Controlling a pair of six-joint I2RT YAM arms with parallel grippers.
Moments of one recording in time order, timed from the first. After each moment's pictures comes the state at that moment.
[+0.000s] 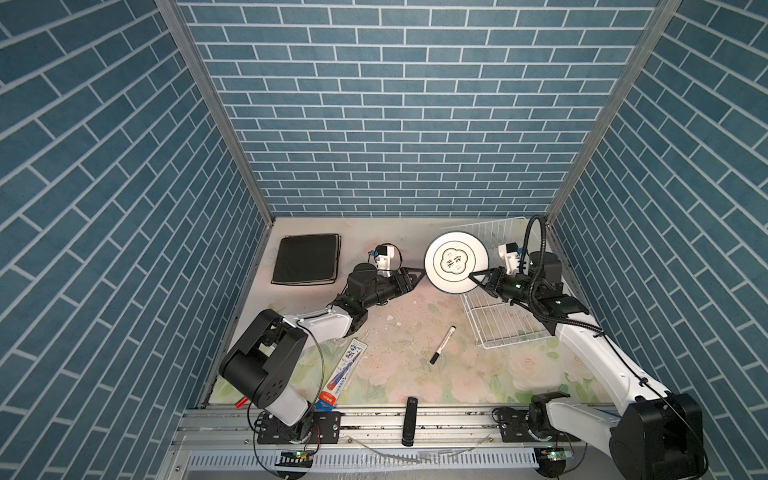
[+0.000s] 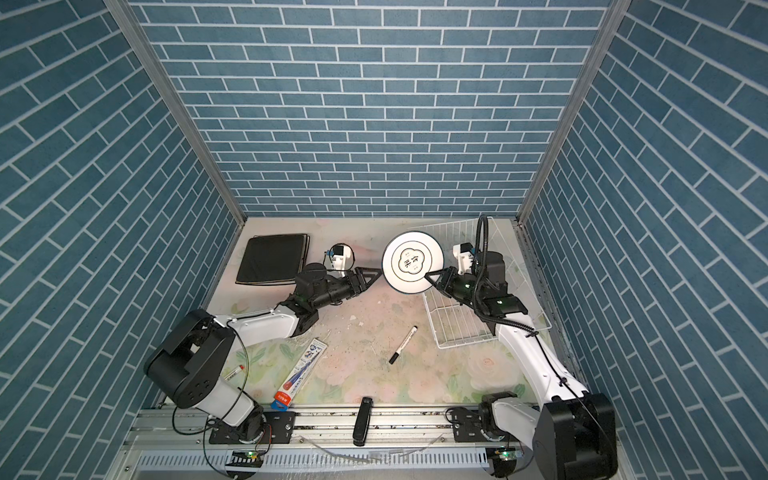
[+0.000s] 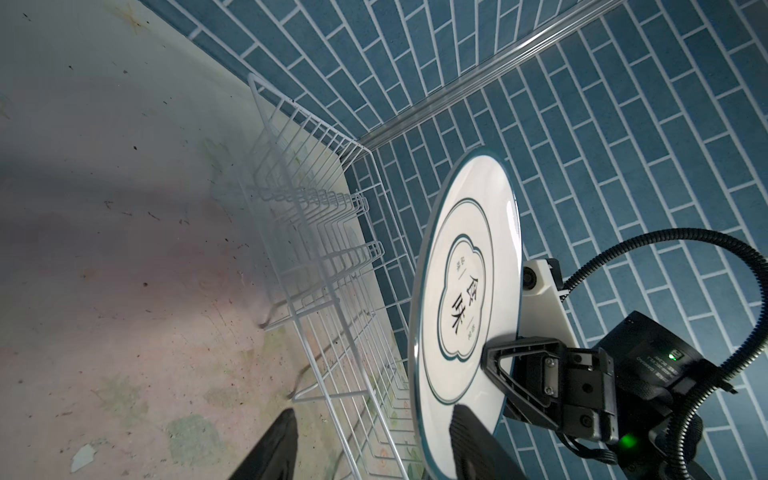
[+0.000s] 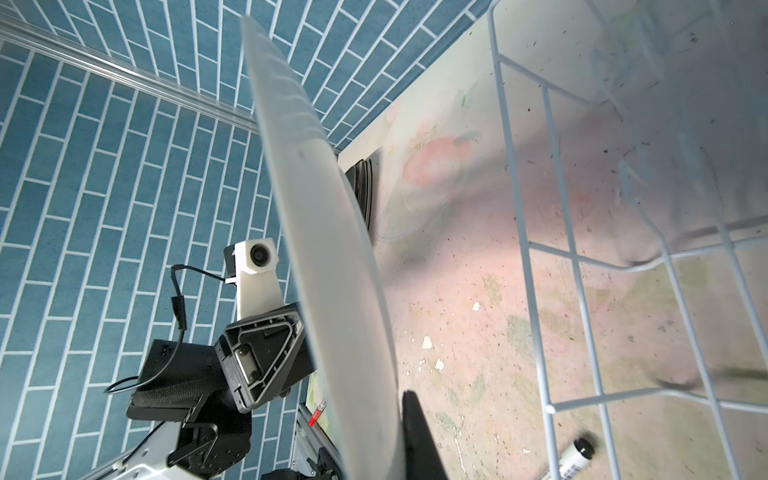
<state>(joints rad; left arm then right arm) -0.58 1.59 0.73 0.73 0.46 -1.03 0.22 1.13 0.78 -0.15 -0.71 0.78</state>
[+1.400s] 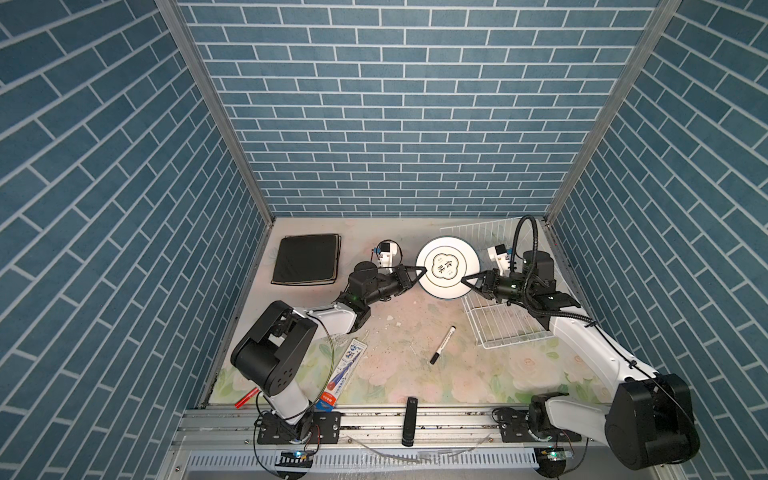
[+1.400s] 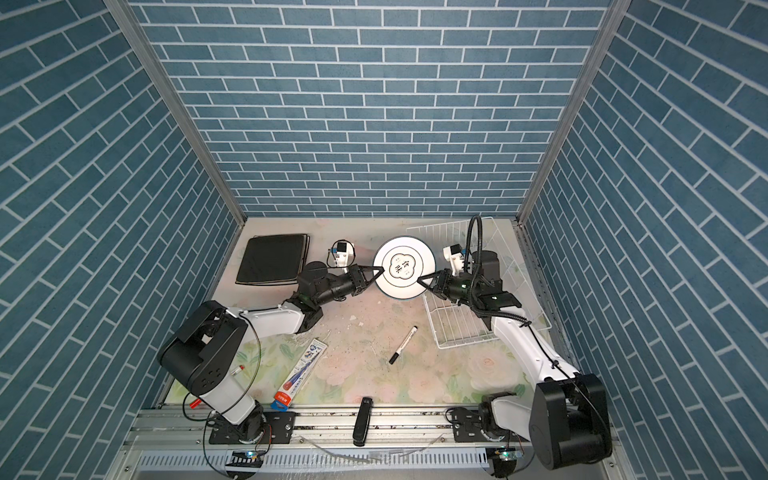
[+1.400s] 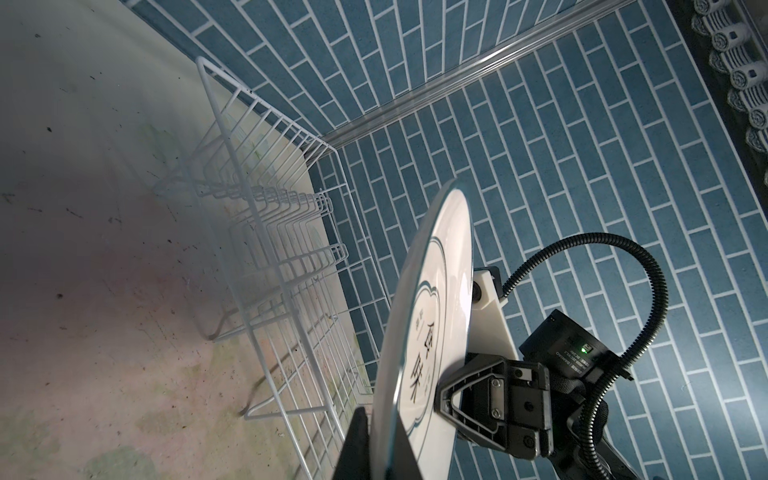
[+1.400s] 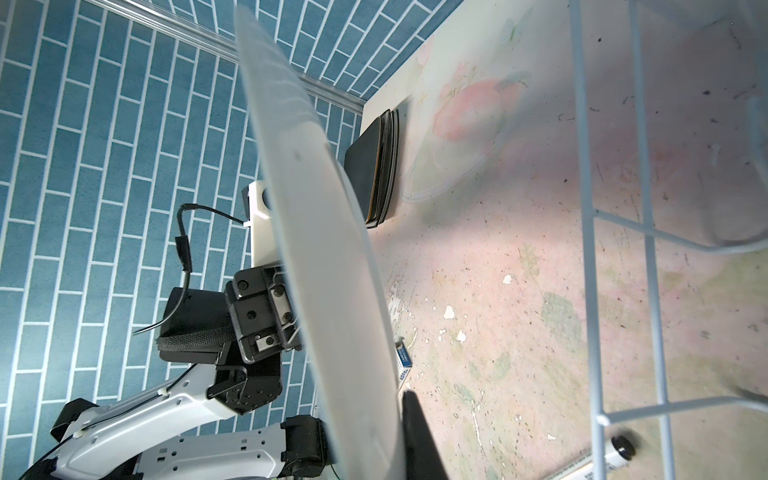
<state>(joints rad) -0.57 1.67 0.75 0.87 0.52 -1.15 0.23 1.21 0.78 -0.11 -0.87 0.76</state>
